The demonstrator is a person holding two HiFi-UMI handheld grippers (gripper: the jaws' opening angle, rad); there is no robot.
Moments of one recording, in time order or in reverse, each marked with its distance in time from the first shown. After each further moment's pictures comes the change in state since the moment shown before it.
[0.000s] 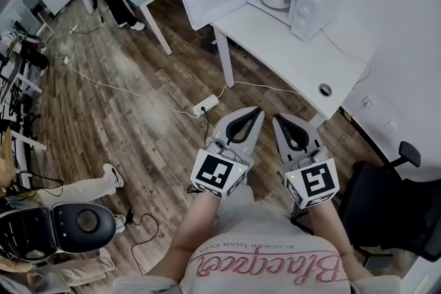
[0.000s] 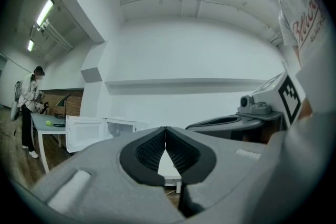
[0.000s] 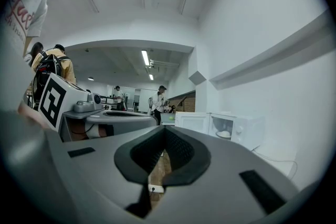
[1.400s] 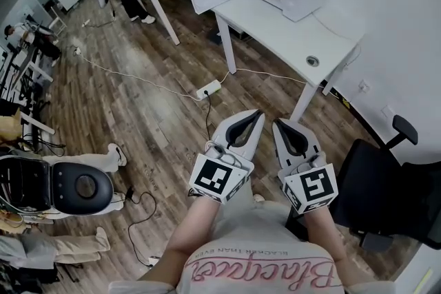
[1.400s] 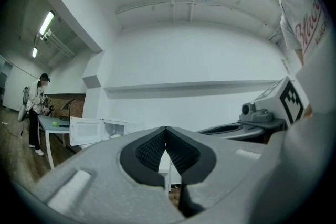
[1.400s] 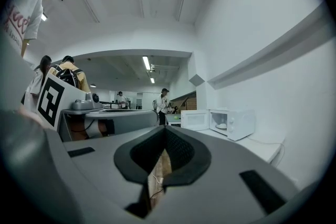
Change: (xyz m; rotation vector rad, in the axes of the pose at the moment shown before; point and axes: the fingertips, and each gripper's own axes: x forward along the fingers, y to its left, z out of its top) left arm -0.093 -0.164 0.019 0.014 -0.025 0.045; right arm -0.177 0.062 -0.008 0.063 -0.020 0.024
